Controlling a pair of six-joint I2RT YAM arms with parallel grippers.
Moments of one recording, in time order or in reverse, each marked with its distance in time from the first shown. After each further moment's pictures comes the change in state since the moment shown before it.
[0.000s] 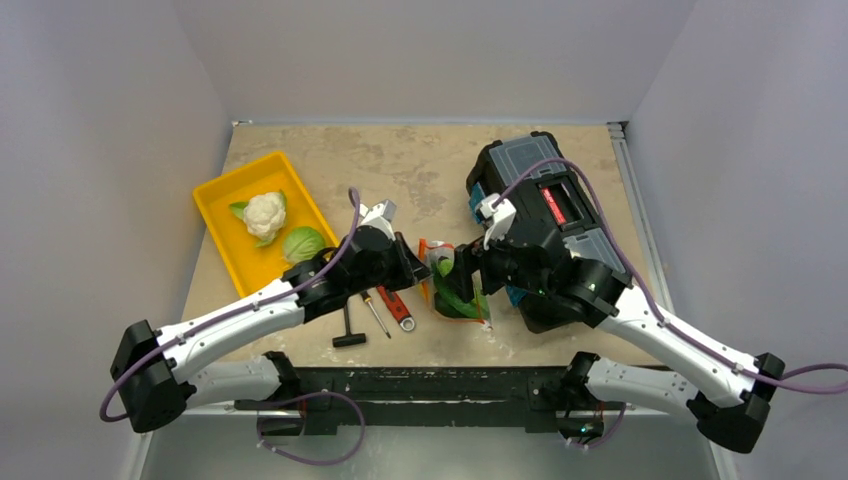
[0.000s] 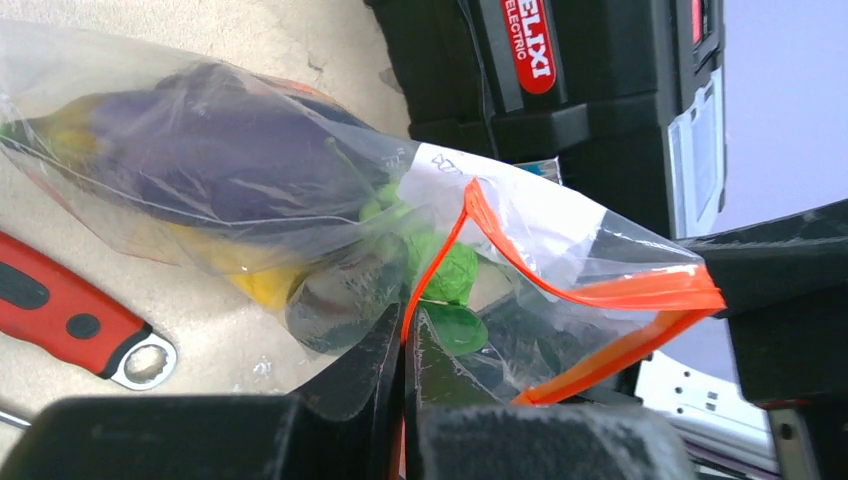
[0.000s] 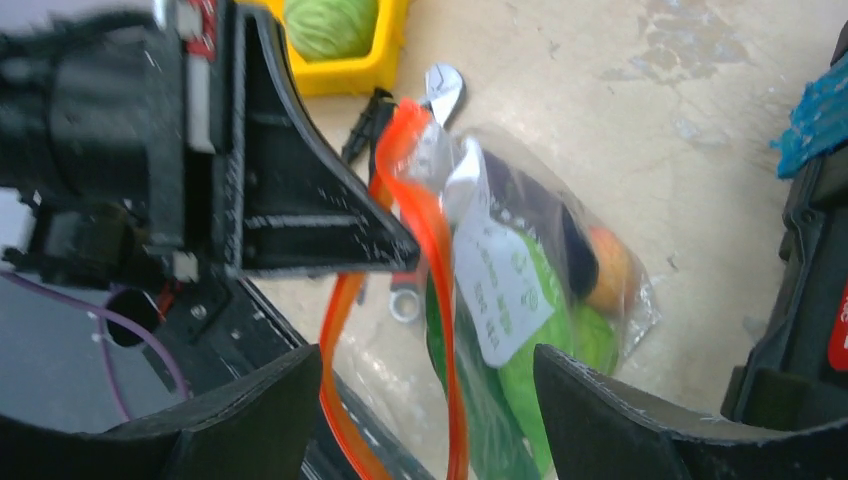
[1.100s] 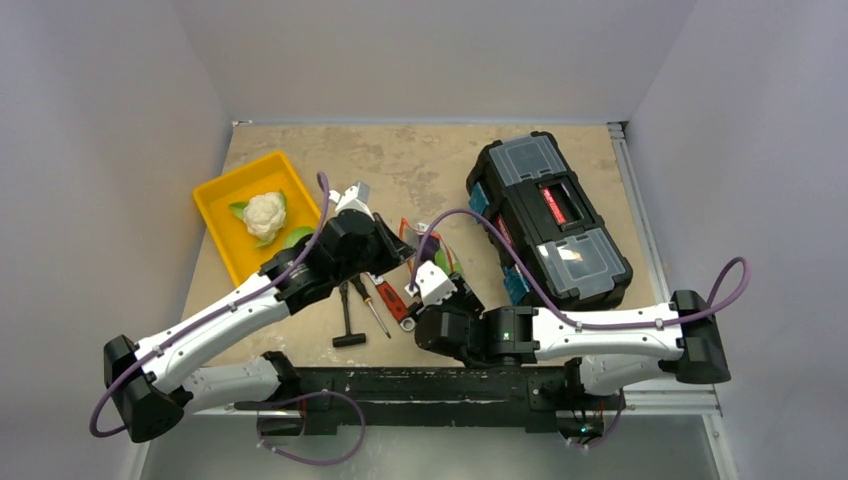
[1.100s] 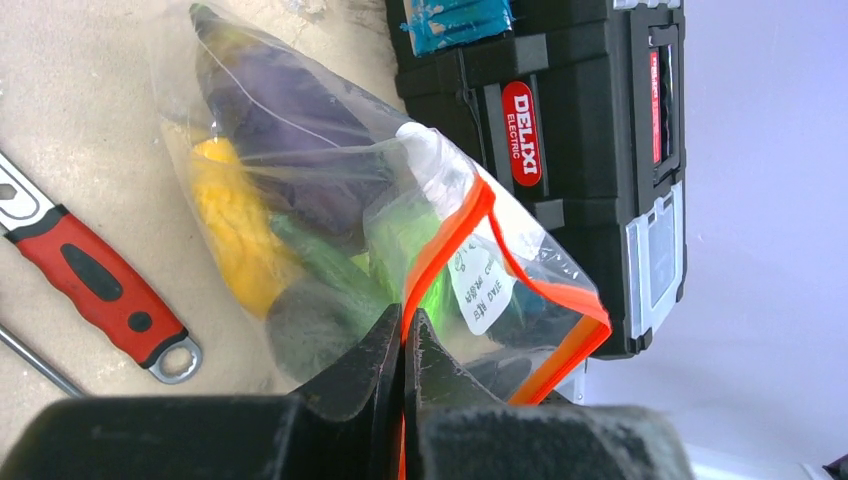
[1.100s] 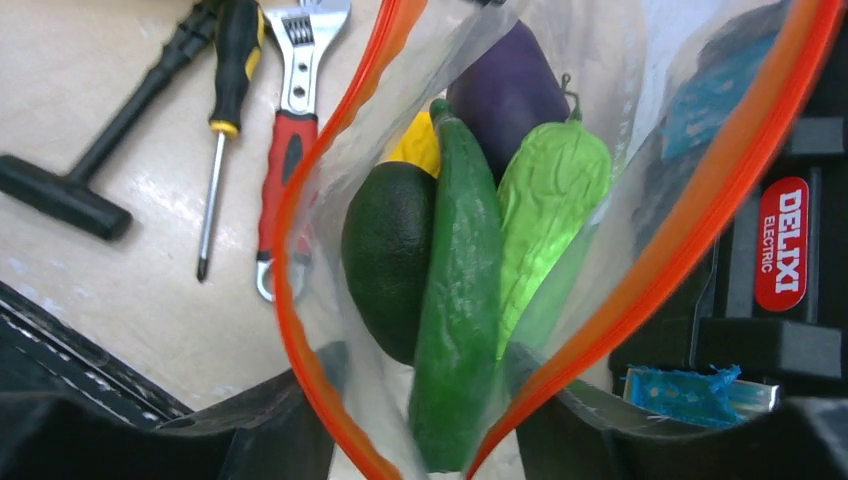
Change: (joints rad) left arm 0.050 -0.054 0.142 -0.204 -0.128 -0.084; right arm 0.583 0.301 -0.035 -0.053 0.863 0.028
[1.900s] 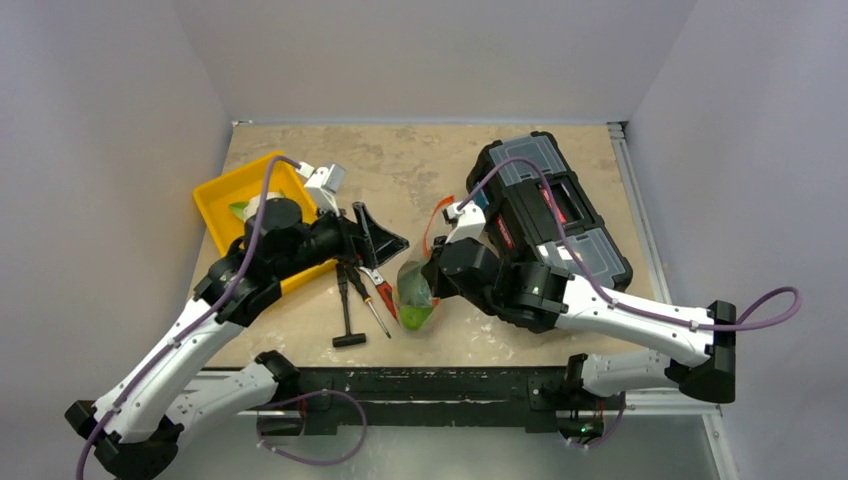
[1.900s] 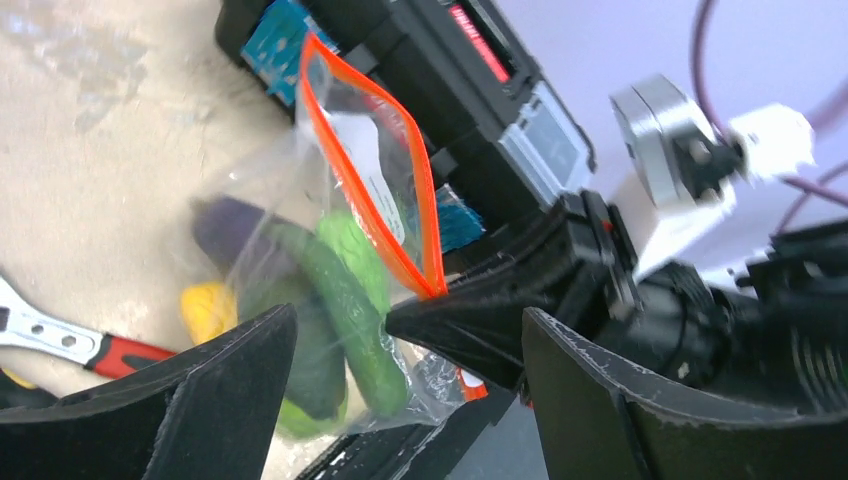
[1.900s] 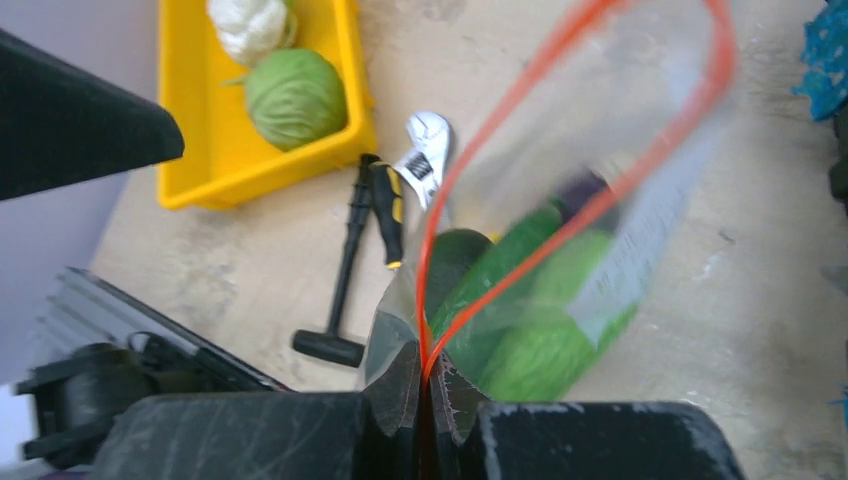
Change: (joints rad) left arm 0.189 -0.184 0.076 -0.026 0.379 0.434; right arm -0.256 -0.068 0.143 0.066 -0.323 0.340
